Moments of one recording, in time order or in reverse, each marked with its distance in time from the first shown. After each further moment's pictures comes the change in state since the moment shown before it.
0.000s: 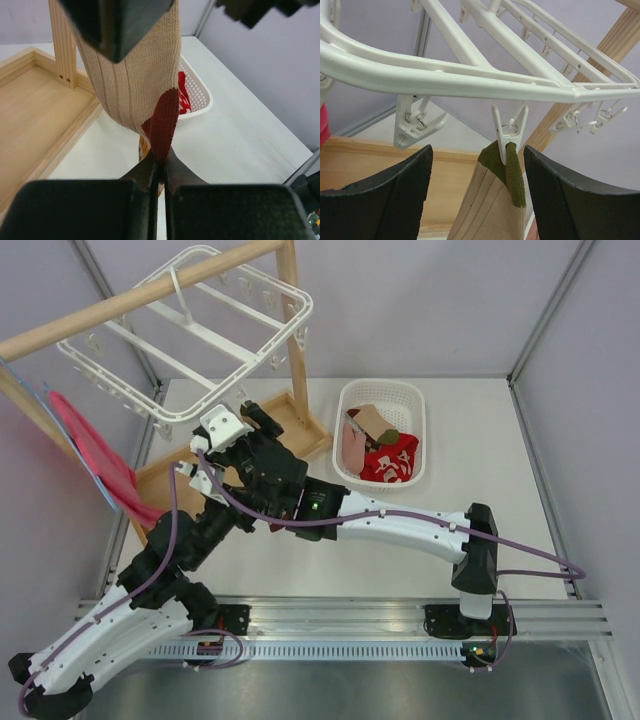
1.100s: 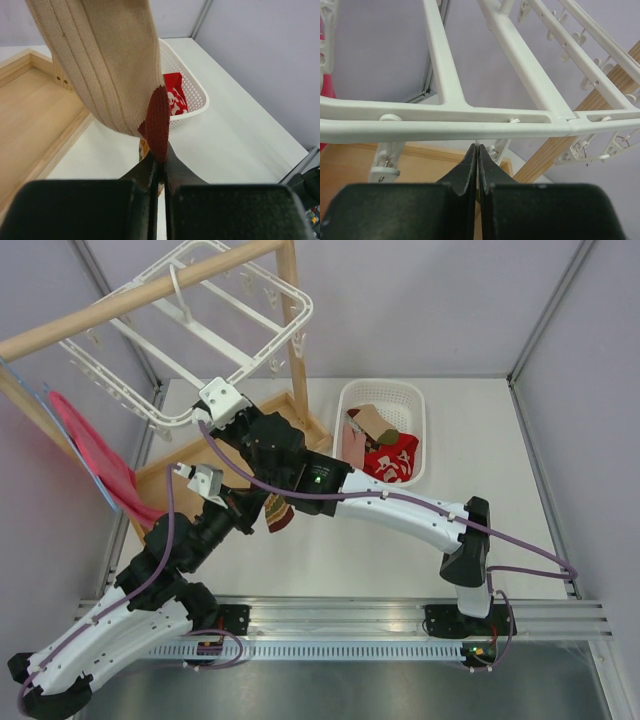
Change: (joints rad) left arm -0.016 -0.021 0.001 -0.006 -0.006 0.000; right arm -0.084 0.066 0.182 -0.216 -0.159 0.099
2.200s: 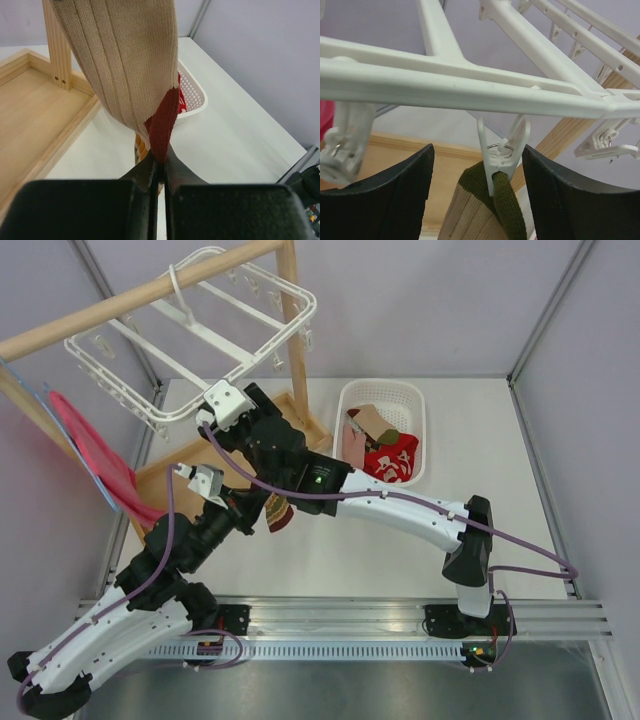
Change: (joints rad) left arm -0.011 0.000 0.001 0.000 -0.004 0.000; right arm -0.018 -0.014 -0.060 0.013 -0.010 0.020
